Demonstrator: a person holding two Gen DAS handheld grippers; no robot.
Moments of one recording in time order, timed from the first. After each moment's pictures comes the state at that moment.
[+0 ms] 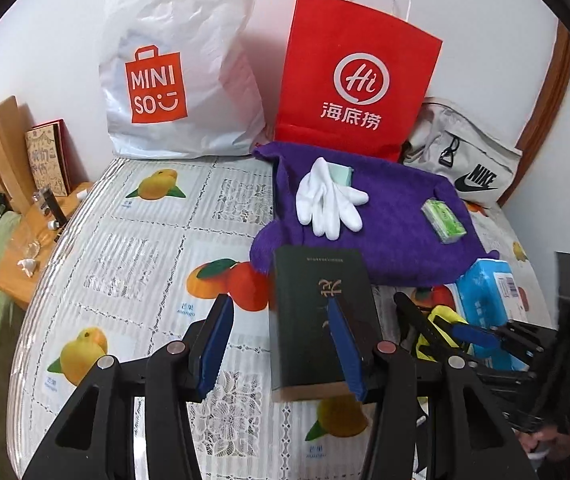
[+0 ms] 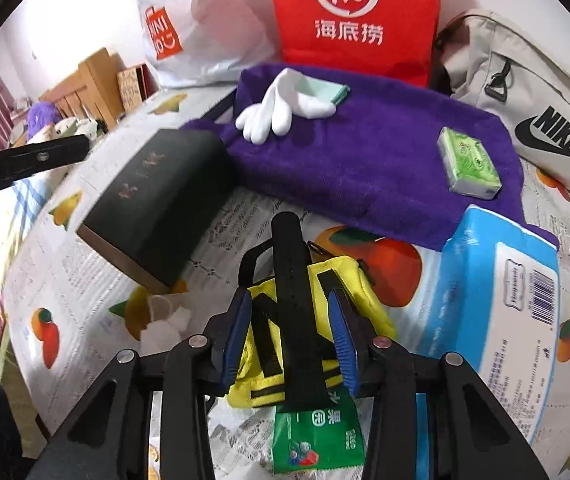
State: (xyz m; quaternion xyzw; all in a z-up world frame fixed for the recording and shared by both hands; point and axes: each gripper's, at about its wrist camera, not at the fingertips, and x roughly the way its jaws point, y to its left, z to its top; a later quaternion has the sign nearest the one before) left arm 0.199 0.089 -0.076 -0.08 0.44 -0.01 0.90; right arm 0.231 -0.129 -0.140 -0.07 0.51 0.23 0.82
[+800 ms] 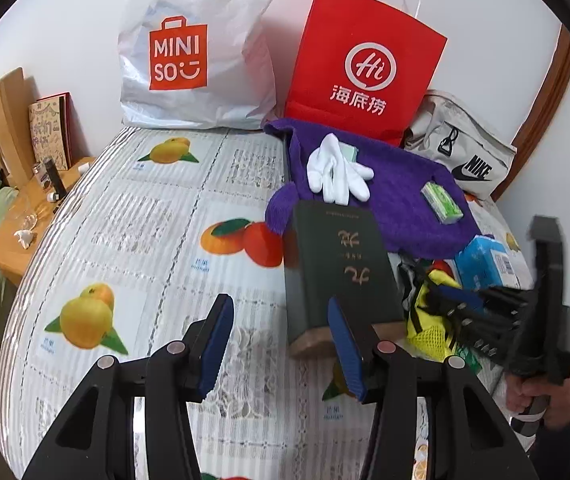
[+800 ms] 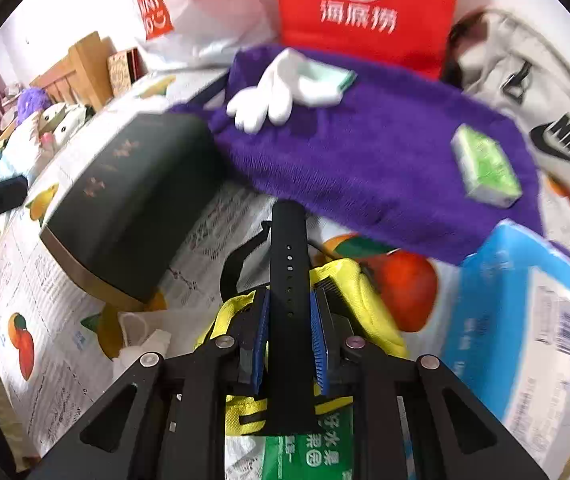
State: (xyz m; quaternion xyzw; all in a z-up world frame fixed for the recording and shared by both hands) left arm 0.167 0.108 -0.092 -0.10 0.45 -0.02 0.89; right arm 0.238 -0.120 -0.140 -0.08 0.50 0.22 0.83
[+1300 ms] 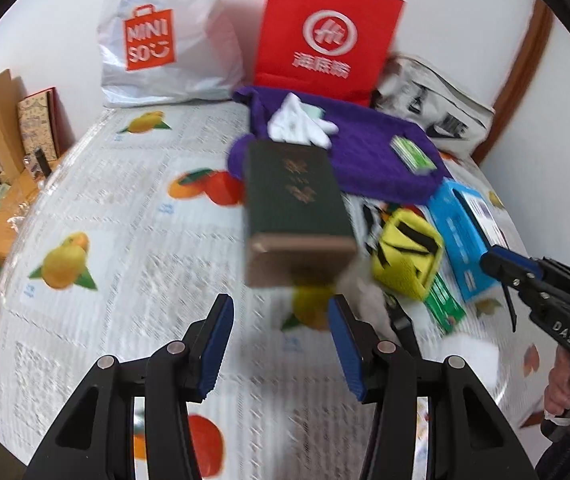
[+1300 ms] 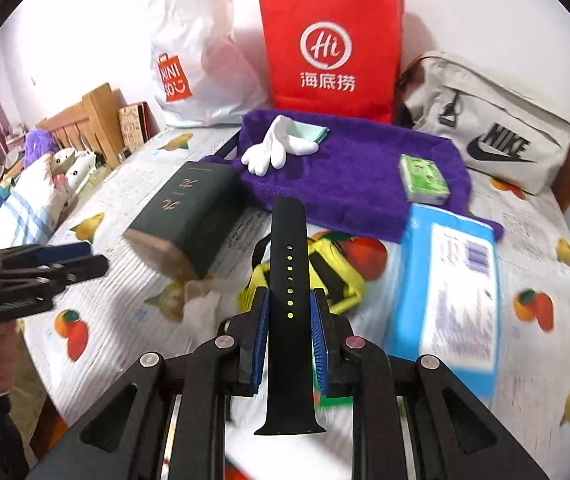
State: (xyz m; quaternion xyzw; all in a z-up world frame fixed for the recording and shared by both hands) left arm 0.121 0.065 -0.101 -0.08 0.48 -0.05 0.87; right arm 0.149 -0.168 -0.079 -0.03 0.44 0.20 0.87
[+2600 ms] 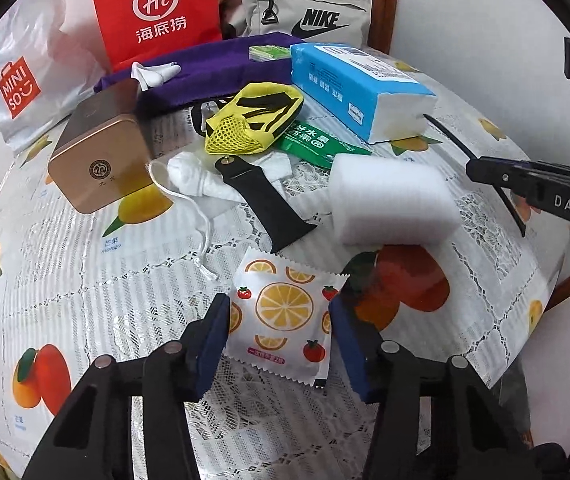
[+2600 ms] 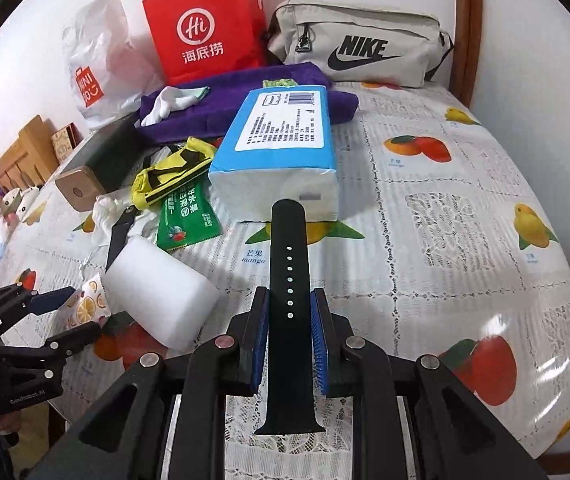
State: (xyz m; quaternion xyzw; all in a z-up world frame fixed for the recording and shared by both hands) left arm 0.045 -0.054 -0.158 0.09 0.48 -0.16 0.86; right arm 0.064 -0.273 -0.139 0.03 0.47 0.07 0.88
